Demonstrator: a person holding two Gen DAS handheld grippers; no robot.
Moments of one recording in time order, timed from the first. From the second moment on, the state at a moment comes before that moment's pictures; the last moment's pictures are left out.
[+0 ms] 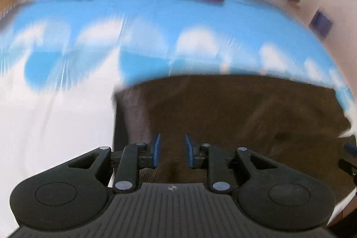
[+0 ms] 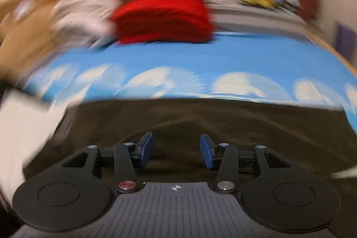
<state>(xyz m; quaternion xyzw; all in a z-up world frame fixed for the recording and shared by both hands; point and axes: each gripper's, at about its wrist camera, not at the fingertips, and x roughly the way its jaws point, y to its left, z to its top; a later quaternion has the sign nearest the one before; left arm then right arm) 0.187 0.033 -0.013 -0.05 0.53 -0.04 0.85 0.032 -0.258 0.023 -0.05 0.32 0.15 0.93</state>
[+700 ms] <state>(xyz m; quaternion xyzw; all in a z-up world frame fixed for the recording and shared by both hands) 0.226 0.119 -0.052 -0.14 0.55 0.01 0.83 -0.032 -0.079 -0.095 -0.28 0.38 0.40 0.78</state>
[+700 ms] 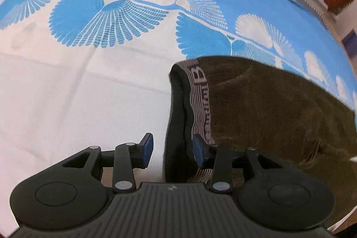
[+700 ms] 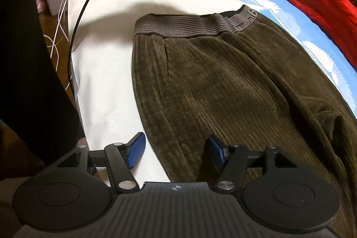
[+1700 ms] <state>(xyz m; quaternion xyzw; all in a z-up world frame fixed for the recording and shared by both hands) 0.246 0.140 0.008 -0.14 0.39 -0.04 0.91 -0.006 -0.152 0.046 -0.16 0.23 0.41 0.87</state>
